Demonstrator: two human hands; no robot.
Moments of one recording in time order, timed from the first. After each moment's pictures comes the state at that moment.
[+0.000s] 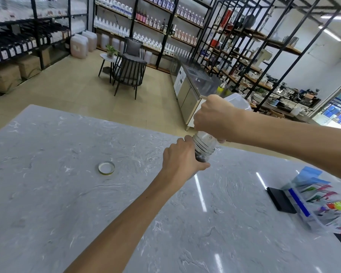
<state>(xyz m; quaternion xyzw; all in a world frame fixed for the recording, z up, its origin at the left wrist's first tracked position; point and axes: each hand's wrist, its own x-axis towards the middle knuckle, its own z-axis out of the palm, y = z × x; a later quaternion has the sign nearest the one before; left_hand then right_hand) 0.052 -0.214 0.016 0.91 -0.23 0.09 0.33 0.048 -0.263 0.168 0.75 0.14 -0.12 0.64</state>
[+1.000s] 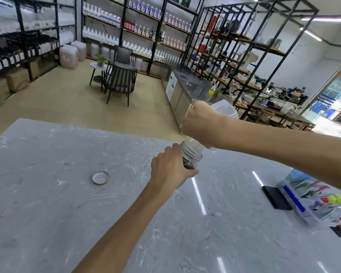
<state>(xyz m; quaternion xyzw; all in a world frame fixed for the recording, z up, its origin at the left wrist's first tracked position) 0.049 -0.205 0.012 0.92 -0.22 0.08 0.31 0.044 -0.255 0.163 0.78 0.13 -0.11 0.60</state>
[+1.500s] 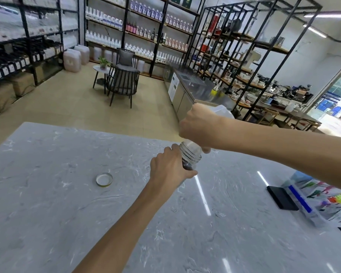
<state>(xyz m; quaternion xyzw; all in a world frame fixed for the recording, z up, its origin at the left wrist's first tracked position) 0.052 -0.199 0.014 0.93 -0.22 0.07 0.29 0.050 -0.254 0.167 0.79 0.13 -0.13 0.58</state>
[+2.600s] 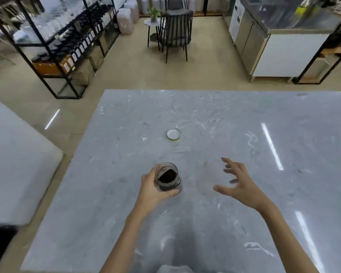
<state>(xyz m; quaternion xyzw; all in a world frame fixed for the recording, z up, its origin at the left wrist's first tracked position) 0.008 0.028 -0.186 0.81 -0.10 -0.07 0.57 -0.052 -0.267 -0.160 0.87 -0.06 -0.08 -0.49</state>
